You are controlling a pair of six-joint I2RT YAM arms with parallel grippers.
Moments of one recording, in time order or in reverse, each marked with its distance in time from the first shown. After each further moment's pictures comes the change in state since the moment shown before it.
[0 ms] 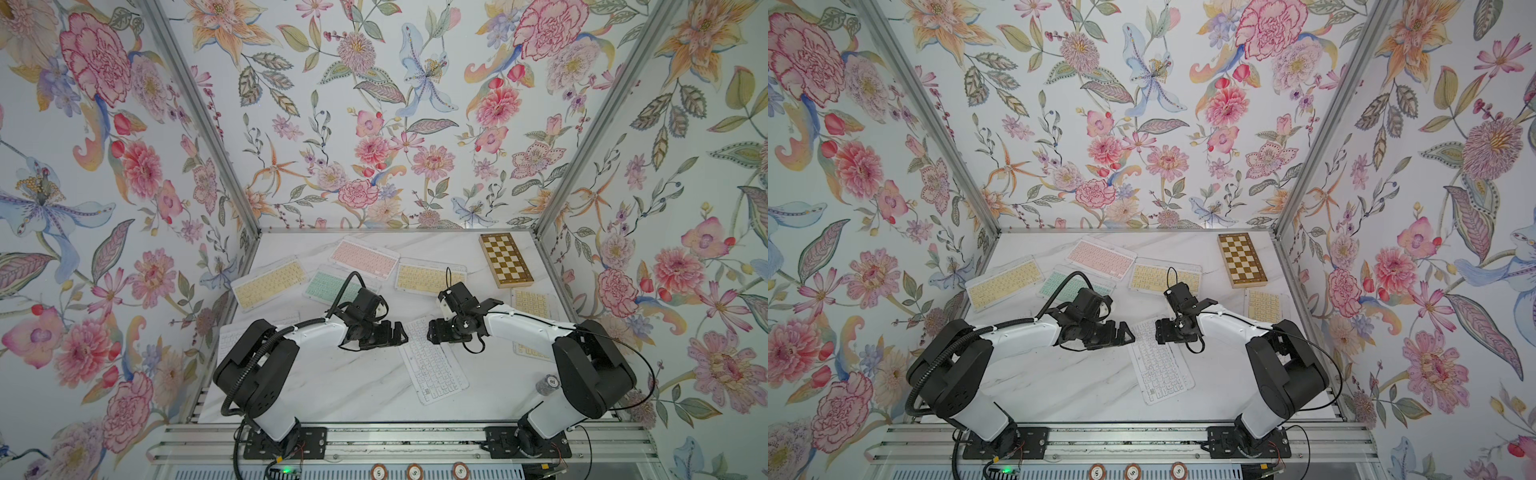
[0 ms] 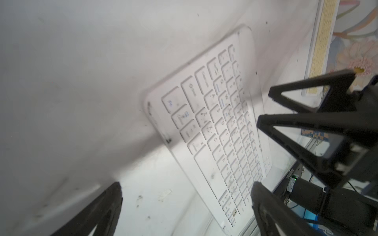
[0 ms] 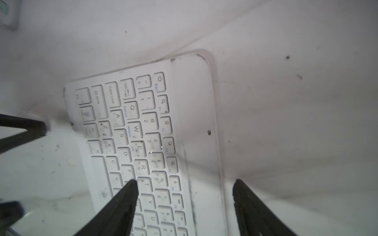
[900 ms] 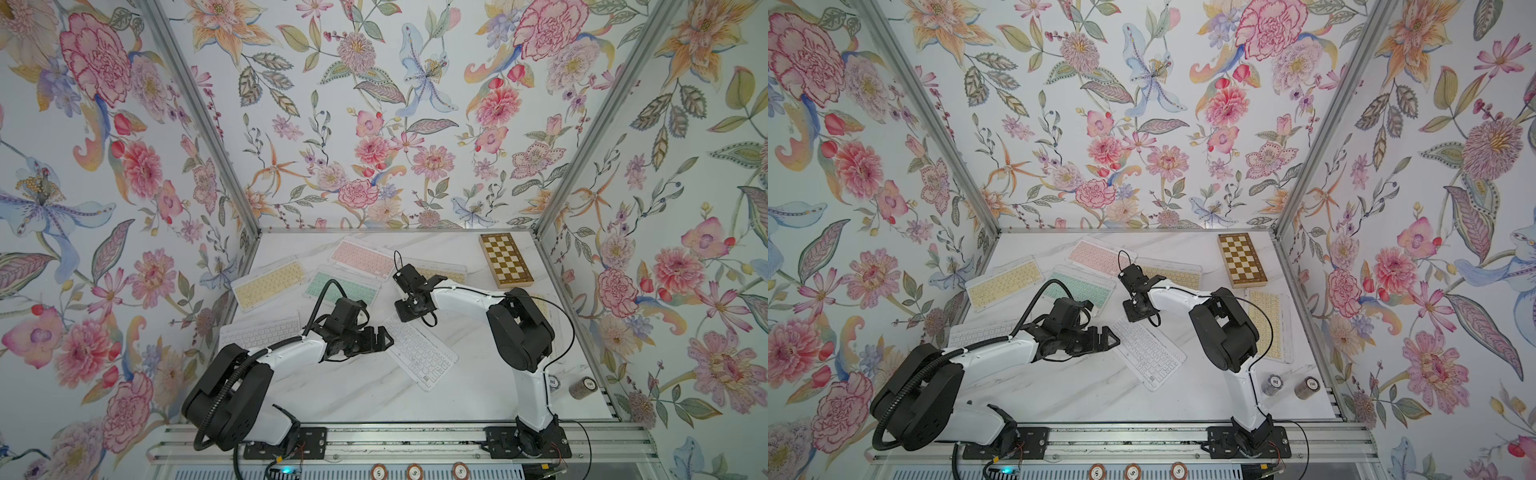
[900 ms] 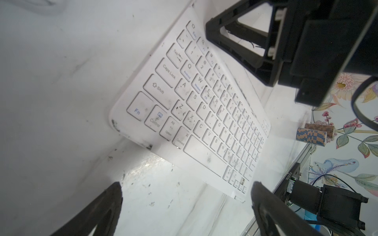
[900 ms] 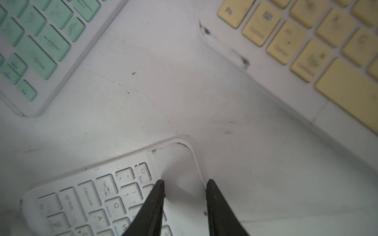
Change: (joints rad) left arm 0.061 -0.198 -0.211 0.088 -0.001 -0.016; right arm 0.142 0.443 0.560 -0.084 0.162 -0.127
